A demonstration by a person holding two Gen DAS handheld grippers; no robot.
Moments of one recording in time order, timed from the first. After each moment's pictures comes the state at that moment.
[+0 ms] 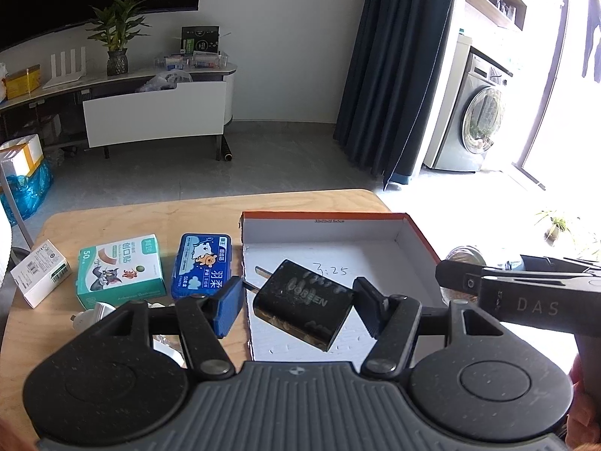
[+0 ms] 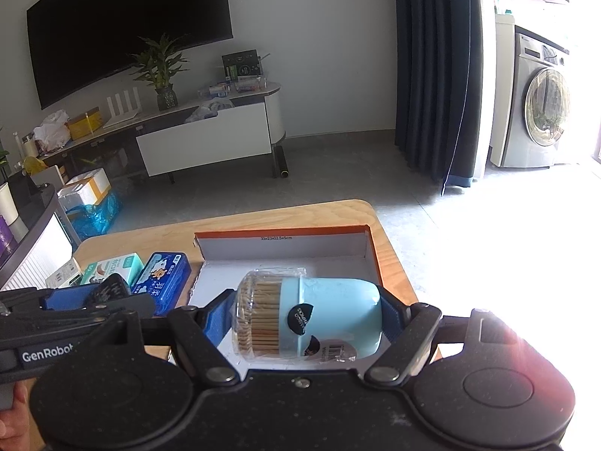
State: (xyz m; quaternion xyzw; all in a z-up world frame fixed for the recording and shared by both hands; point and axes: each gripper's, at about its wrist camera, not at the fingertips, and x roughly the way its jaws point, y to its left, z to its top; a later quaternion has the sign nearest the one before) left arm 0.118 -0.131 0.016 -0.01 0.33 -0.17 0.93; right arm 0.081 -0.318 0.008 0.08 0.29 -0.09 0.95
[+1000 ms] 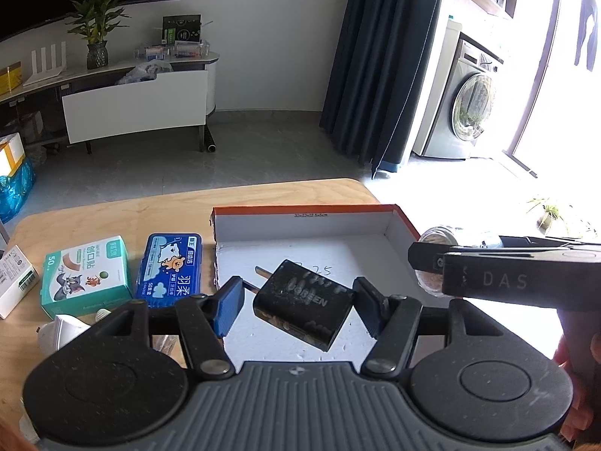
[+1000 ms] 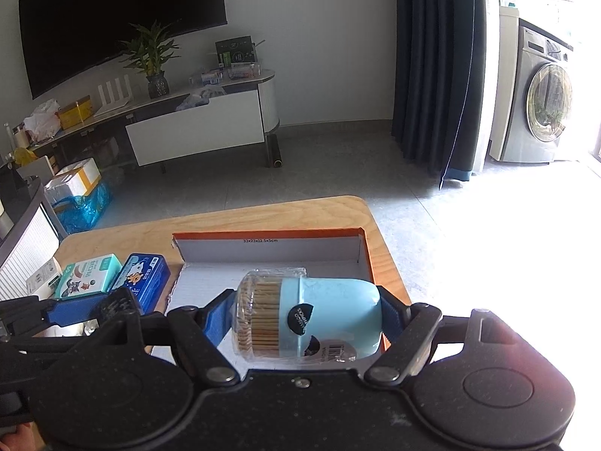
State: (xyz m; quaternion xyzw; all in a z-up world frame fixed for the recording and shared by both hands) left arm 0.141 -0.151 0.002 0.00 0.34 -0.19 0.92; right arm 0.115 -0.328 -0.002 0.08 0.31 -0.10 0.94
